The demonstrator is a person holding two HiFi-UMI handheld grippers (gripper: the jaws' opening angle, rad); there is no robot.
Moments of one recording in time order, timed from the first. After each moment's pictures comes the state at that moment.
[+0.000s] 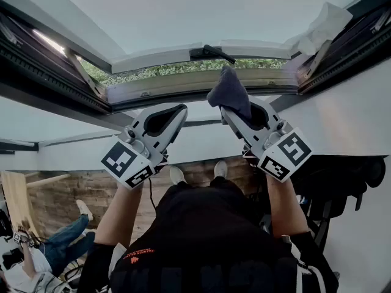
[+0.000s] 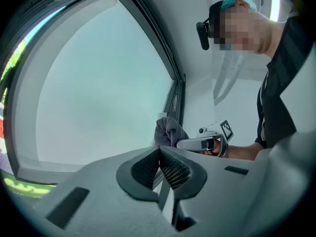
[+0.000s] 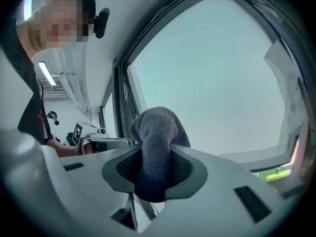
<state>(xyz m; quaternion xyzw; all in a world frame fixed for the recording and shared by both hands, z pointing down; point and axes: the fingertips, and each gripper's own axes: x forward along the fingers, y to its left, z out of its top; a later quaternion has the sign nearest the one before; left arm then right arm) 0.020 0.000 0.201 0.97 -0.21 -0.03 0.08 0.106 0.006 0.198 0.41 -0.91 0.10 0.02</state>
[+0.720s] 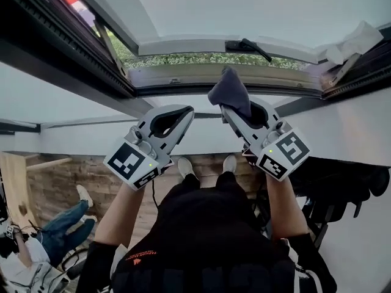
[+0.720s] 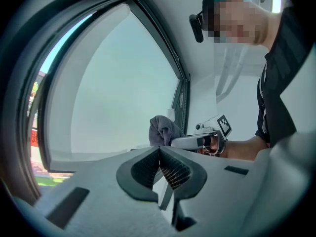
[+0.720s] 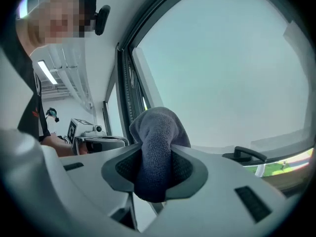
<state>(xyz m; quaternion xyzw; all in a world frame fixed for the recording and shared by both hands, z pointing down) -0.075 0.006 0.236 0.96 -0.25 -0.01 0.08 0.000 -0.007 0.236 0.37 -0.92 0.12 0.04</state>
